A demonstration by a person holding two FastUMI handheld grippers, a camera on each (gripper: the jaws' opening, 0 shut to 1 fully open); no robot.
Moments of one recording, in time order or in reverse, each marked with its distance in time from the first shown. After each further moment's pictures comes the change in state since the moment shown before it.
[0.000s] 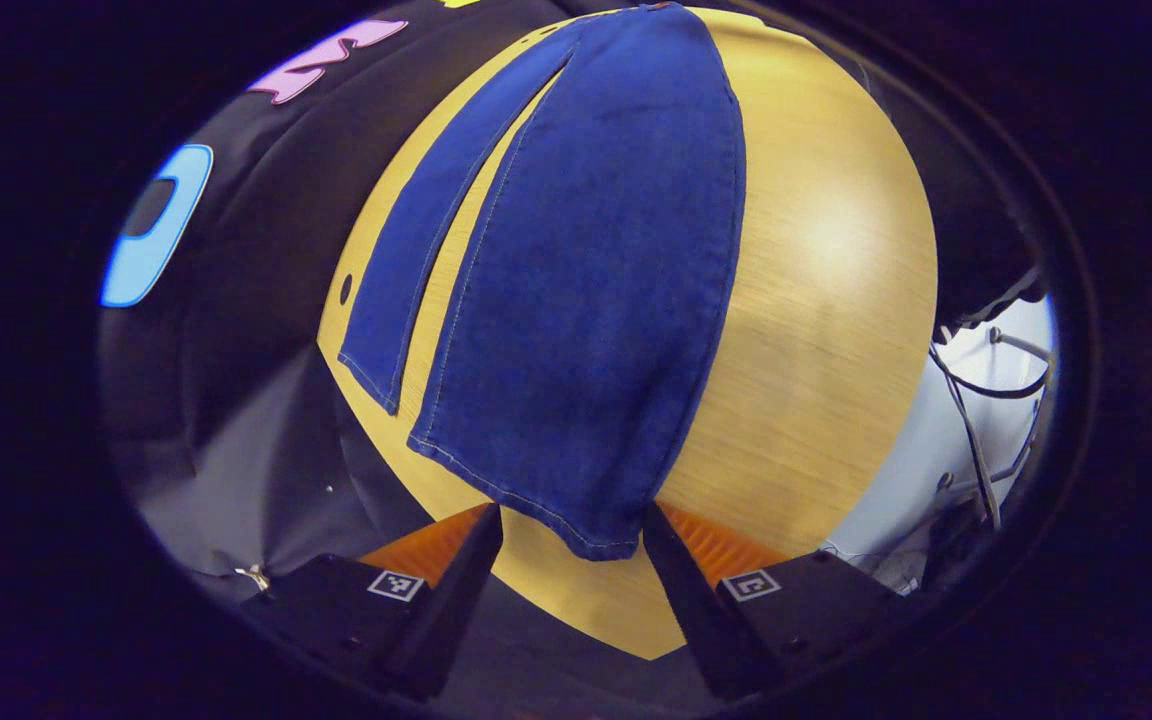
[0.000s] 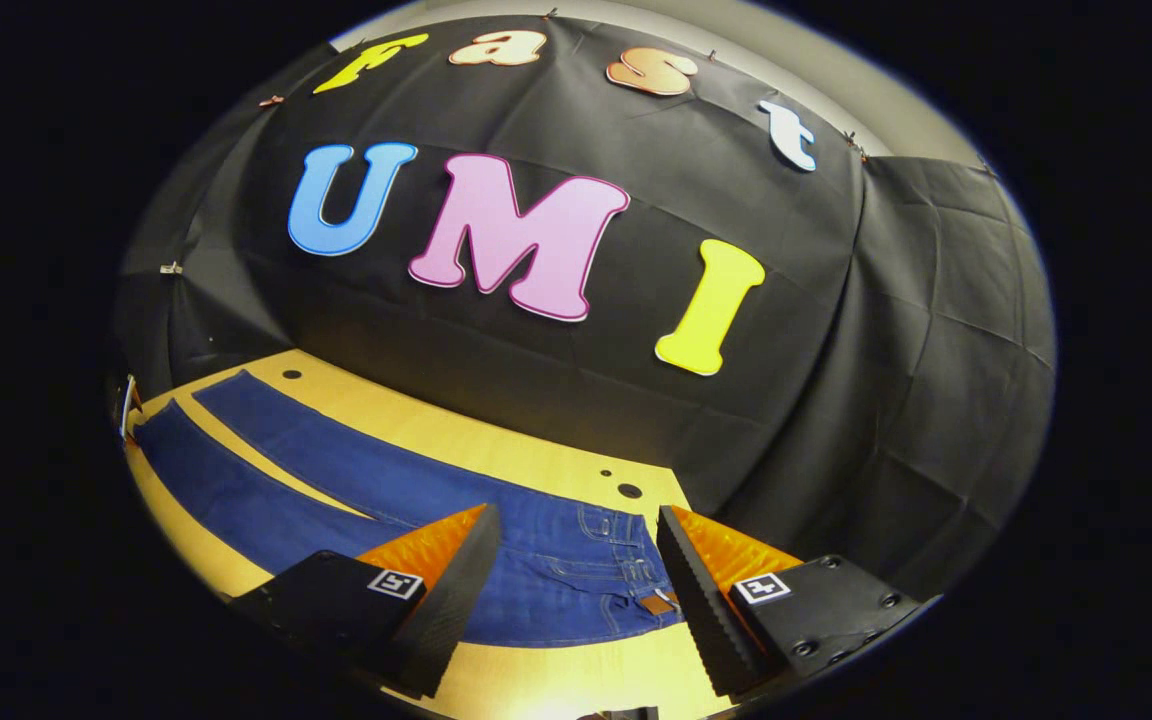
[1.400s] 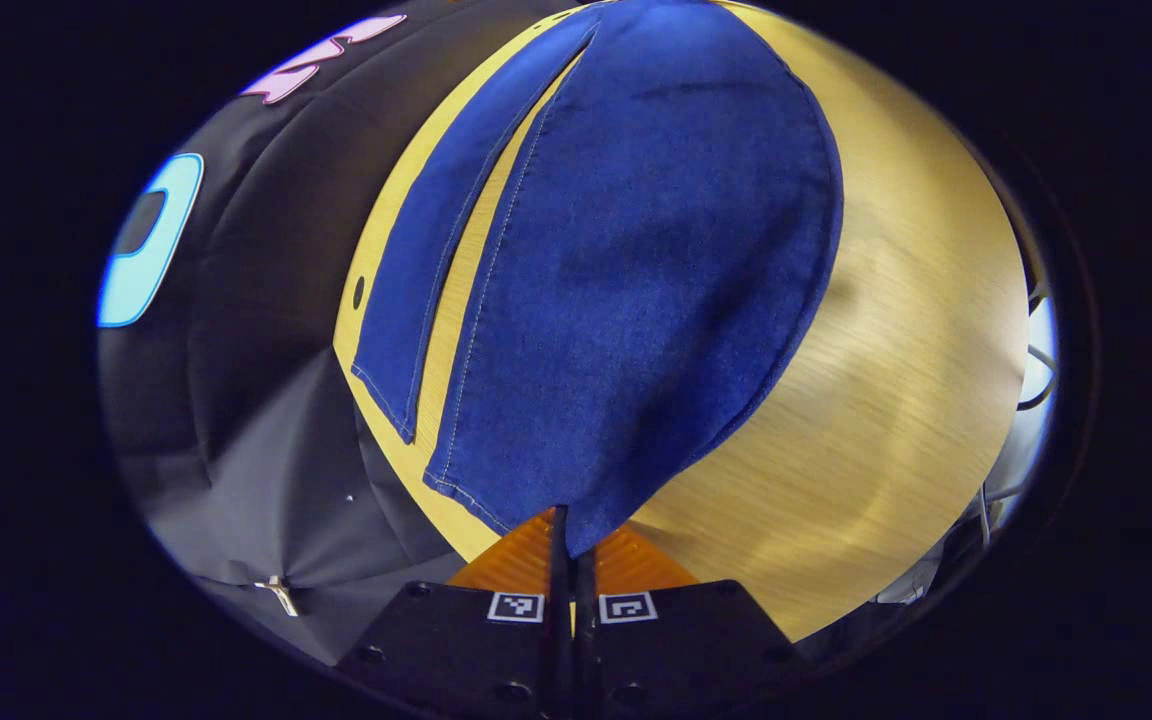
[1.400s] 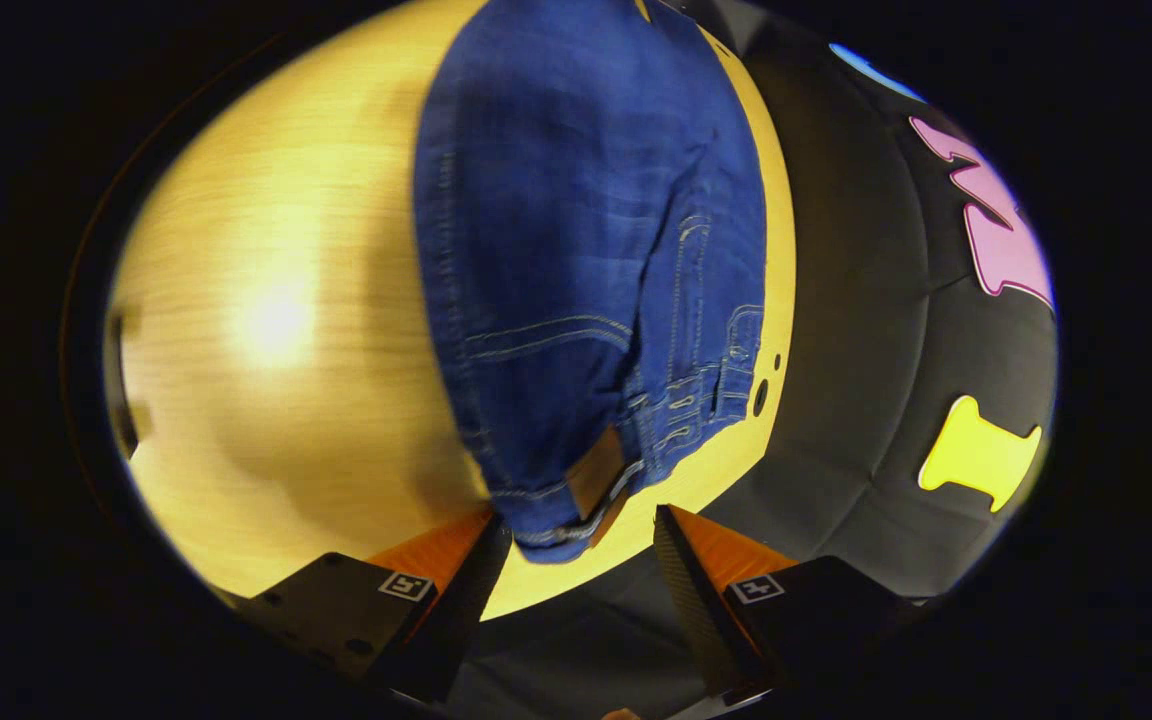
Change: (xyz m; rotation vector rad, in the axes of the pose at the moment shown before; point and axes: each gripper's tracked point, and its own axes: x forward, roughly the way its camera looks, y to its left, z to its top) left arm 0.032 0.012 0.025 -0.043 0.051 0.069; right arm 0.123 -0.092 -0.277 -1.348 0.424 0.547
